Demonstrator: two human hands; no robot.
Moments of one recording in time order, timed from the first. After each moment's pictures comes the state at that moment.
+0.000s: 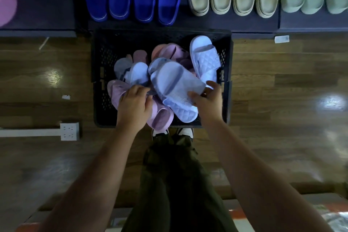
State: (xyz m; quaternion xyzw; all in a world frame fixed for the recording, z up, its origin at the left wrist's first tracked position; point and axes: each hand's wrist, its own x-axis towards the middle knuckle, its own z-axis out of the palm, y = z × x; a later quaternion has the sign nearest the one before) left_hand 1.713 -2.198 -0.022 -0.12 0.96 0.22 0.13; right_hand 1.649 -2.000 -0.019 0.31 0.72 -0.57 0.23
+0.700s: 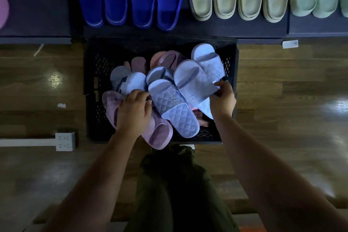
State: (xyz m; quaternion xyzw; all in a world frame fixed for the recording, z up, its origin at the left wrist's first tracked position) left_hand 1.685 -2.198 -0.070 -0.14 0.96 0.21 0.13; right_hand 1.594 -1.973 -0.084 0.27 0.86 -0.40 0.17
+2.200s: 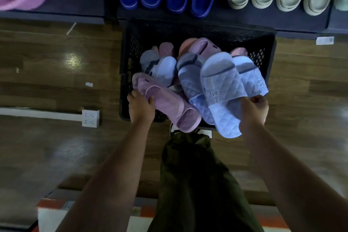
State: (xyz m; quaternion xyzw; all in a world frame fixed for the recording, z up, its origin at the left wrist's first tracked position) left_hand 1.738 -2.246 -0.076 -0.46 0.82 0.25 0.23; right_hand 1.643 -2.000 -0.034 0.42 0.77 -0.45 0.16
